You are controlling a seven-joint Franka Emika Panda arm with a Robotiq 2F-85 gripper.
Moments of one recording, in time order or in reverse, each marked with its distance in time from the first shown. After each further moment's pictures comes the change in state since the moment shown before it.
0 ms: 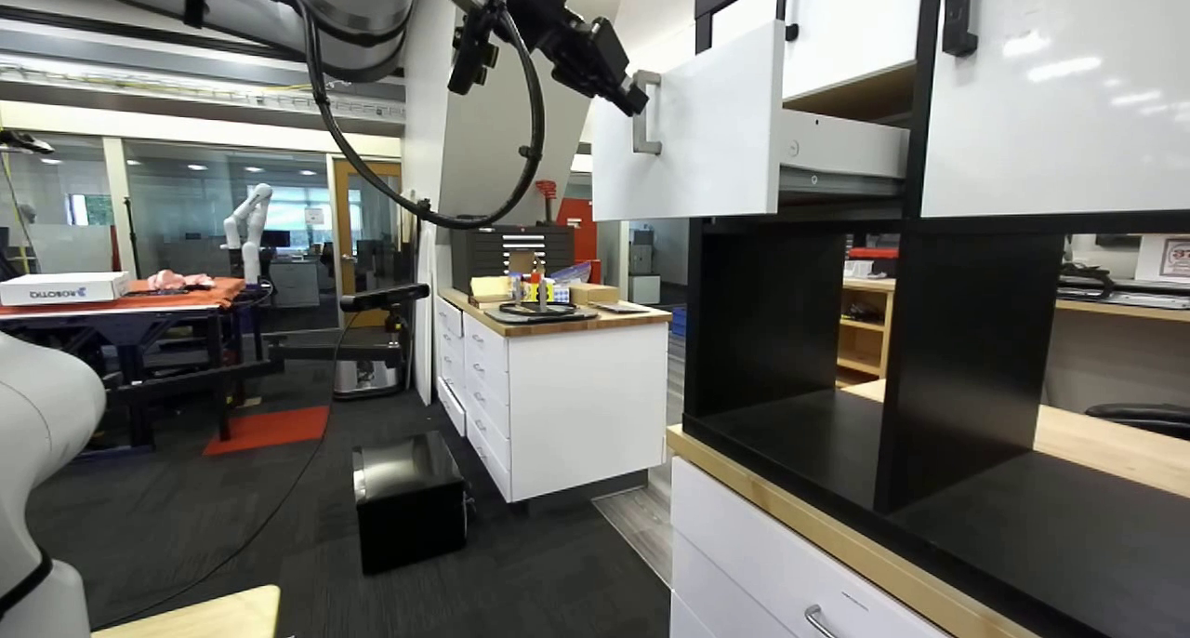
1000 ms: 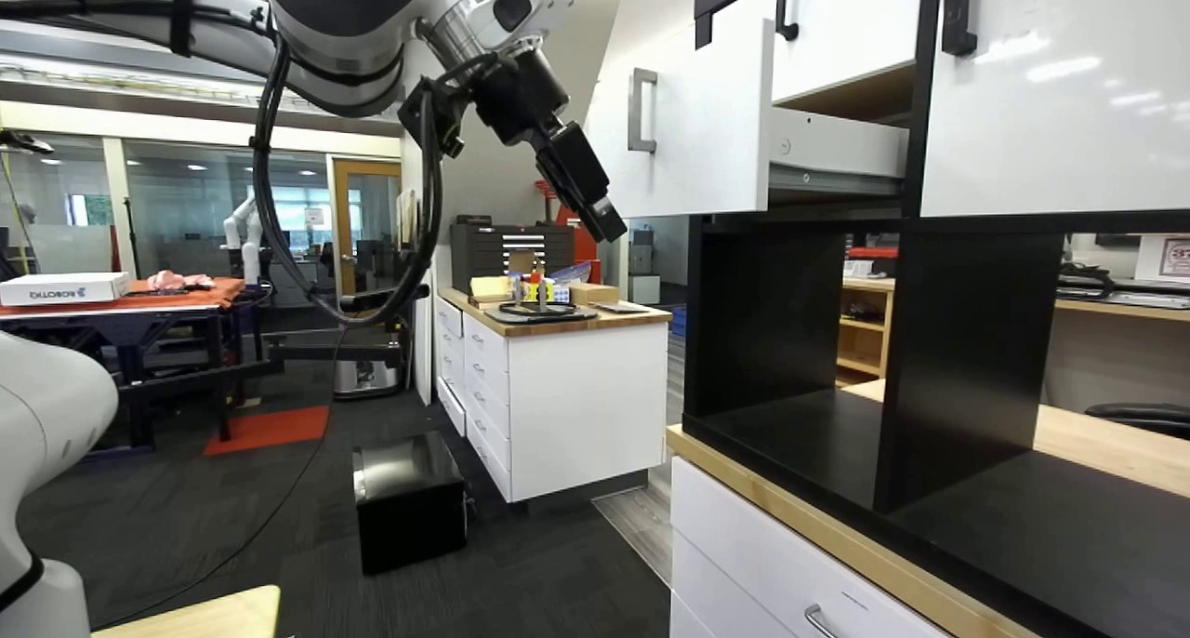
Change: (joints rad) arm -0.091 -0.062 -0.010 -0.153 0.032 -0.322 0.000
